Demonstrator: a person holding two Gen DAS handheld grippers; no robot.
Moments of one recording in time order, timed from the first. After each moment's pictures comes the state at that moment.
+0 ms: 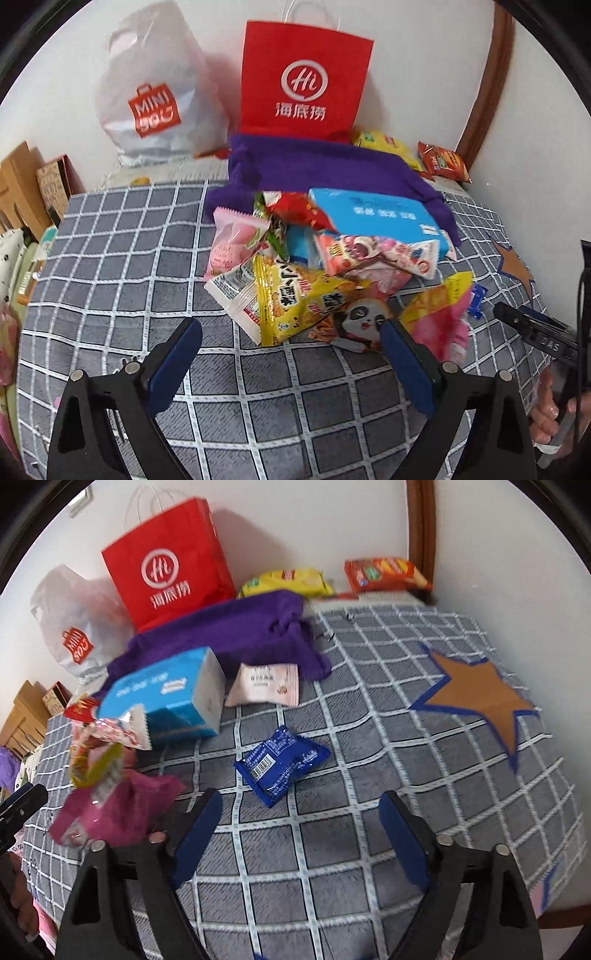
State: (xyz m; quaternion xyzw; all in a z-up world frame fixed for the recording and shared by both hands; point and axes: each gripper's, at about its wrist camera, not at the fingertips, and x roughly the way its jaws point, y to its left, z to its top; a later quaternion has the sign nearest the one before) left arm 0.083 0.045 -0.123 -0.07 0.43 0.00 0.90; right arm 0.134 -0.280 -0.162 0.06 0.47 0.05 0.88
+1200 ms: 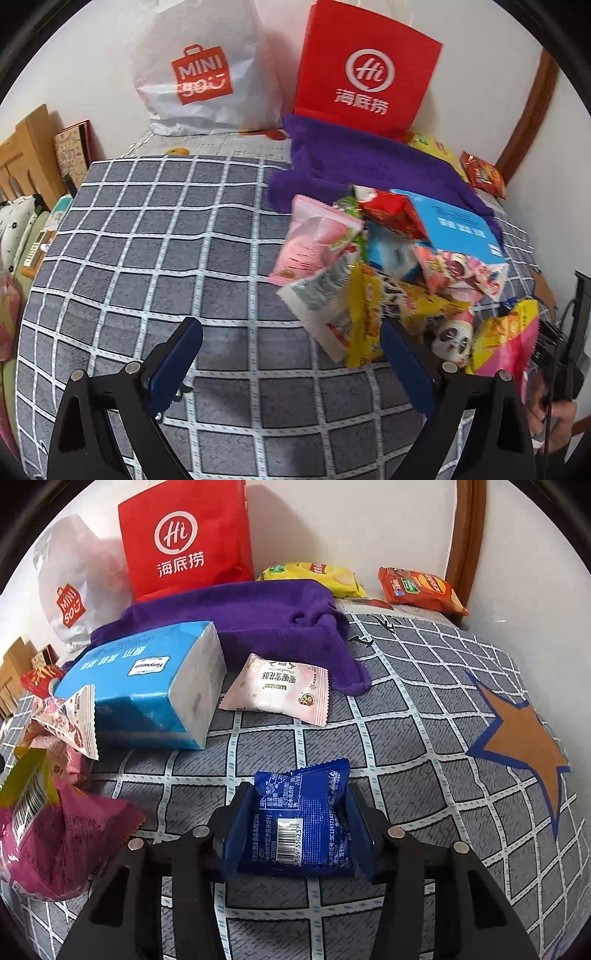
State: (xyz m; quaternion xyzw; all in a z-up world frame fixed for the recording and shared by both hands) left arm 0.106 0.105 -0.149 -0.10 0.45 0.05 0.88; right arm 0.178 -0.247 -0.203 -0.03 0.45 0.07 0.89
